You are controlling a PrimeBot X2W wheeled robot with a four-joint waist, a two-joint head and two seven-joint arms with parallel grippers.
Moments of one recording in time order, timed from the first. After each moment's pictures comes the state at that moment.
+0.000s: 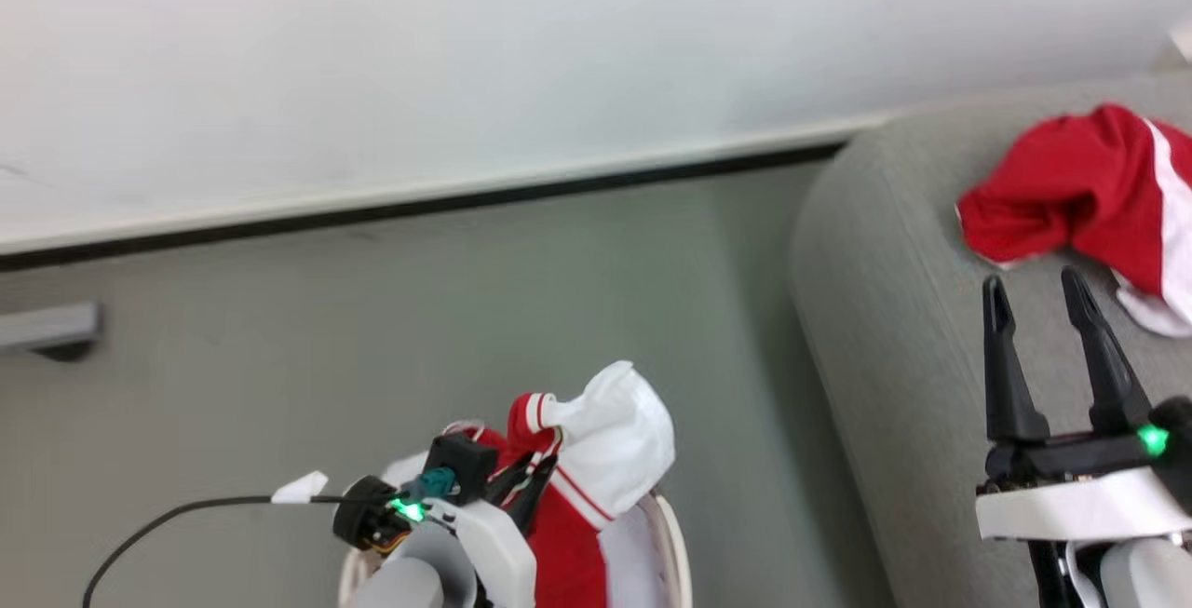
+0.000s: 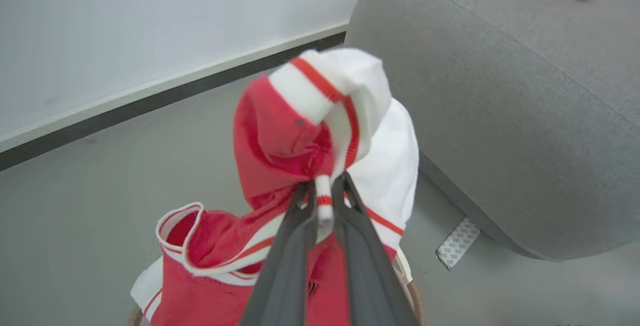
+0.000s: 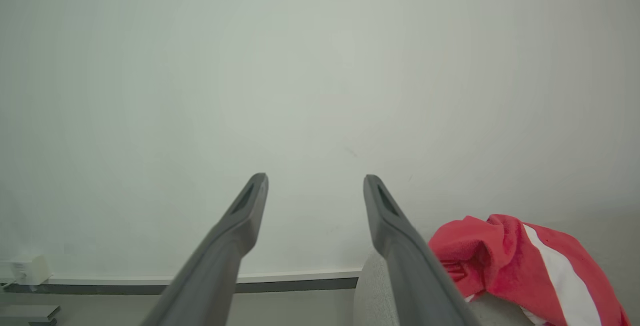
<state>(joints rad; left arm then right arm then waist) -0.56 0.11 -0.71 0.93 -0.39 -0.13 -0.26 -0.24 -0.10 0.06 0.10 0.31 0.13 -0.26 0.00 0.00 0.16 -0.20</state>
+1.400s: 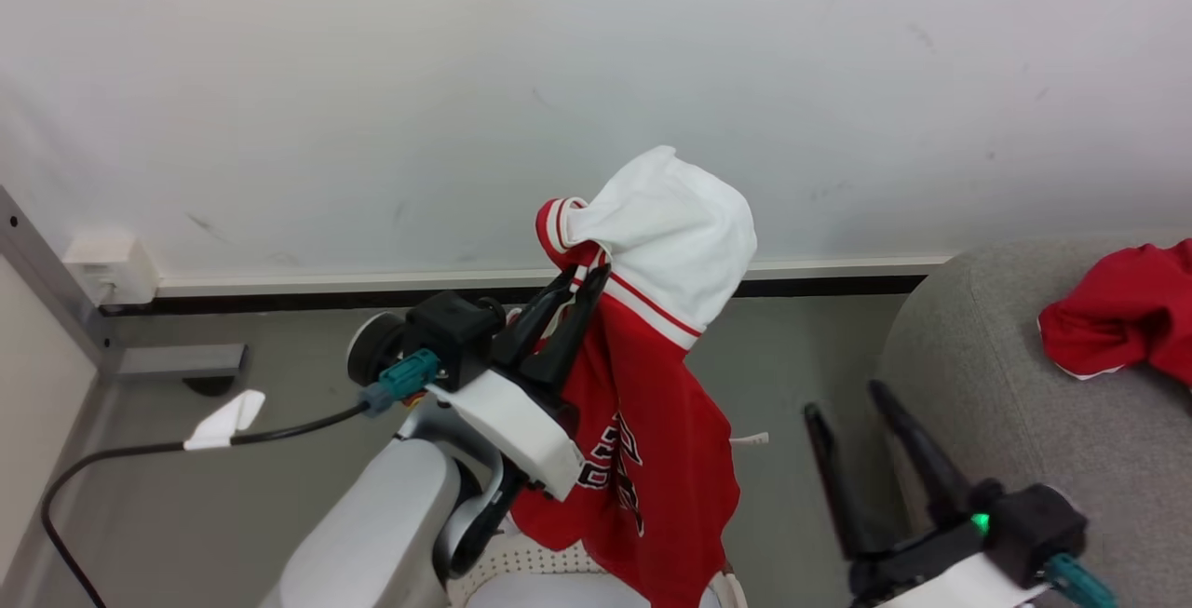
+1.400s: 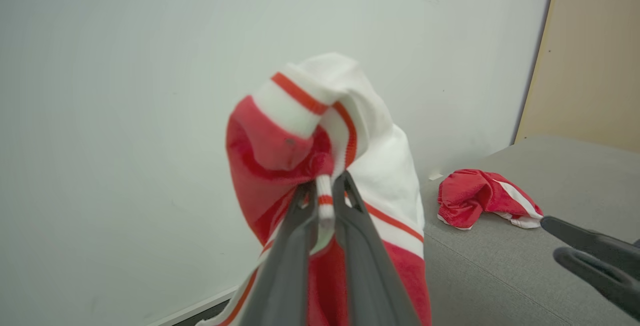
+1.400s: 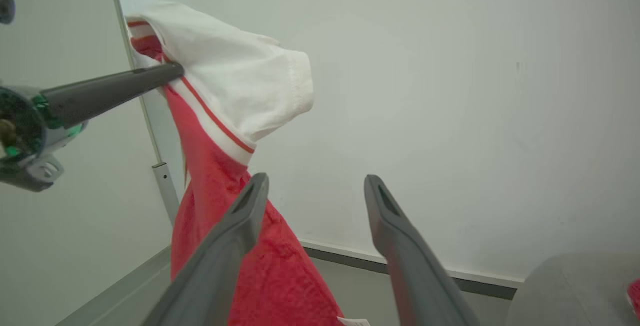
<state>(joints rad) -0.57 0.18 -0.58 0.31 -0.40 -0.04 -0.17 -0.16 -0.13 0.35 0.15 0.38 0.13 -0.26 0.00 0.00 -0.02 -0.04</state>
